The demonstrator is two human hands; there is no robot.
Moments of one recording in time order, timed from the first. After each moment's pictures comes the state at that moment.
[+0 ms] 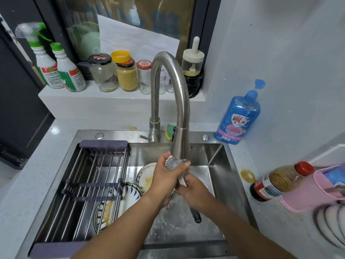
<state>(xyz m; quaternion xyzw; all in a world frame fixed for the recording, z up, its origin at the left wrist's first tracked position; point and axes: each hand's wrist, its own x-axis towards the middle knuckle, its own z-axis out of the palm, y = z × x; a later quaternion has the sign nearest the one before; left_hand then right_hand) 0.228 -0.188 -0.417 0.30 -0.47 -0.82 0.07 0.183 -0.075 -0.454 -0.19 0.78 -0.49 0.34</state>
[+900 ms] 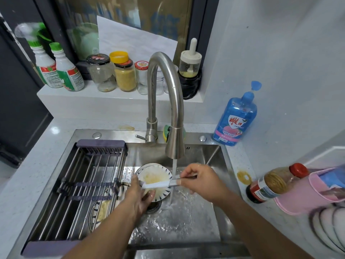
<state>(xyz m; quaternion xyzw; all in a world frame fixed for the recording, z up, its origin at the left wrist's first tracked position) 0.259 -0.233 -0.478 0.58 -0.25 -0.77 0.04 0.157 -0.048 -0.403 -0.20 0.81 -0.46 0.30</state>
